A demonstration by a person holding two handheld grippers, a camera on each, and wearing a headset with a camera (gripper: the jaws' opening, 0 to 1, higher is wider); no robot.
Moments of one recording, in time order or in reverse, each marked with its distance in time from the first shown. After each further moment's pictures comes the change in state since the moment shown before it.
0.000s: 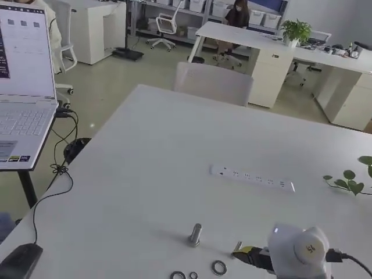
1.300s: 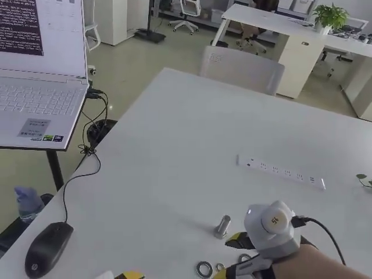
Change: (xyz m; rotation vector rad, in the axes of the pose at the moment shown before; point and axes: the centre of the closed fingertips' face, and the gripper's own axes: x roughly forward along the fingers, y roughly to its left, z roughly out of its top) left arm -0.004 0.025 -0.018 0.073 0.062 0.025; right arm 0.080 -0.007 -0.011 -0.141 0.259 0.112
